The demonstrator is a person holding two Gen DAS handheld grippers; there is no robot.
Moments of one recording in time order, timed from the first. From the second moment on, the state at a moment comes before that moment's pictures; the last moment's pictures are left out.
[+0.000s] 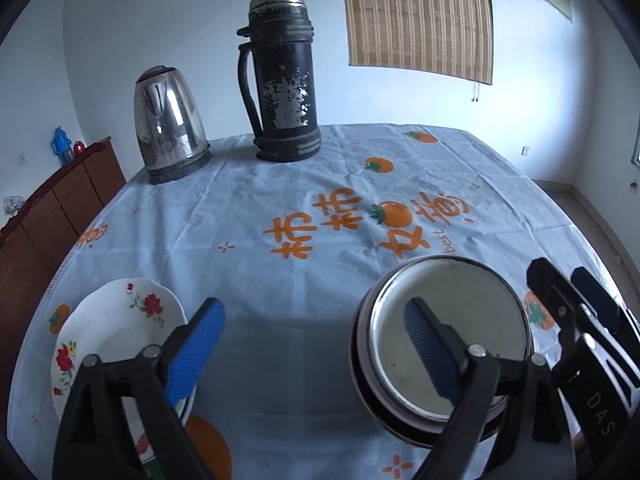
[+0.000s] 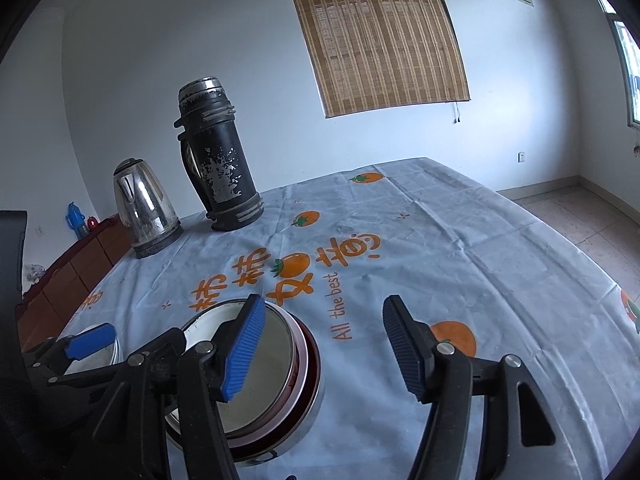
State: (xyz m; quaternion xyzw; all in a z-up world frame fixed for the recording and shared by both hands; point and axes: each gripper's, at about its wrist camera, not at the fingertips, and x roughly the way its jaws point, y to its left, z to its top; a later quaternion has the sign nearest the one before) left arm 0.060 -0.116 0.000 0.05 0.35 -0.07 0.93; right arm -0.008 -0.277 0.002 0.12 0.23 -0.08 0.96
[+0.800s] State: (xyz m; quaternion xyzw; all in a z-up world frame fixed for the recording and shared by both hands) left arm 0.054 -0.119 -0.003 0.04 0.34 -0.10 0.93; right arm -0.020 -0.284 0.011 0.11 0.21 -0.09 0.97
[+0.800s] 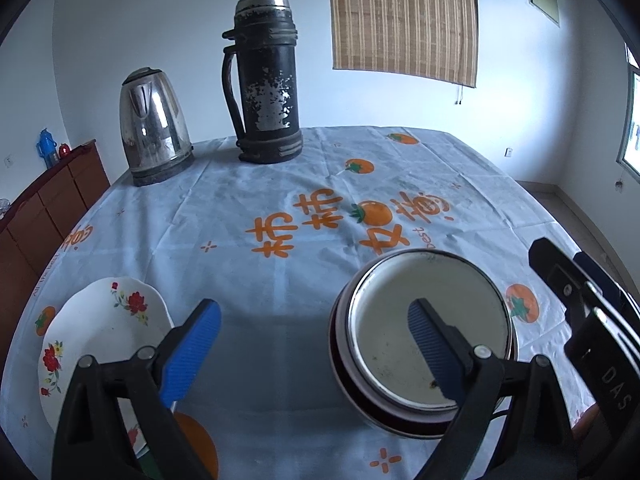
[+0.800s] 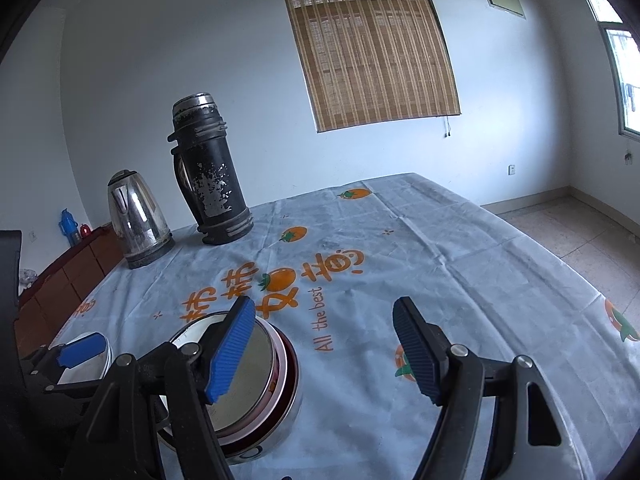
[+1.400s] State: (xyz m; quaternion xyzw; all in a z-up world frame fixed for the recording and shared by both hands) left arm 0.048 -0.110 -0.005 0.02 0.35 -0.11 0.93; right arm -0.035 -0.287 0.021 0.08 0.20 -0.07 0.97
